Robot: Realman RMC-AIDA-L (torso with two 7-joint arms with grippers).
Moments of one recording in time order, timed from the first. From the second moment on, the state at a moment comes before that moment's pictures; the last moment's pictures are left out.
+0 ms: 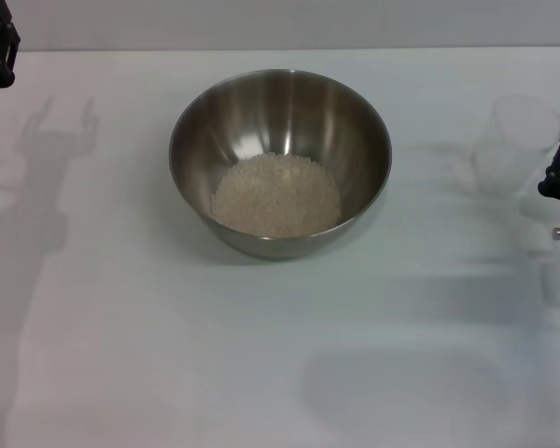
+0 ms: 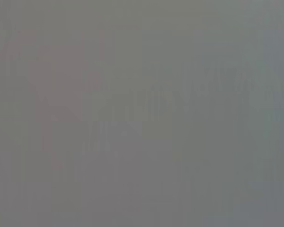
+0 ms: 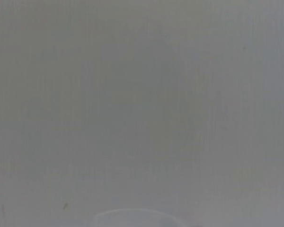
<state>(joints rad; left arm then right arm) -0.37 -2.07 -1.47 -0.45 2.89 0.99 -0.07 0.32 2.09 0.54 0.37 -1.77 -1.14 -0.19</state>
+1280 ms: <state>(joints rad) -0.38 -2.07 -1.48 -0.45 2.89 0.99 -0.06 0.34 2.08 0.54 0.34 -1.77 -1.07 -0.19</state>
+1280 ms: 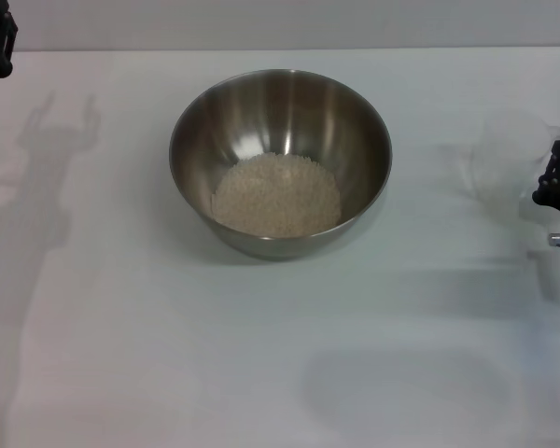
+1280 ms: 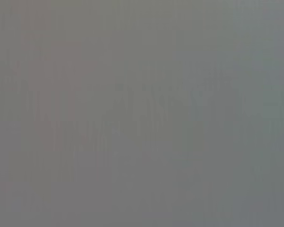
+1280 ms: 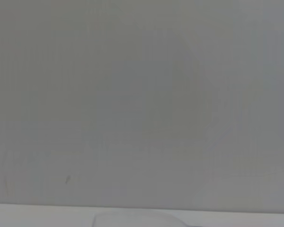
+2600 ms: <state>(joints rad) -0.38 -2.07 -1.47 -0.45 2.88 0.99 -0.06 0.29 2.09 0.44 0.36 -1.78 -1.14 -0.14</state>
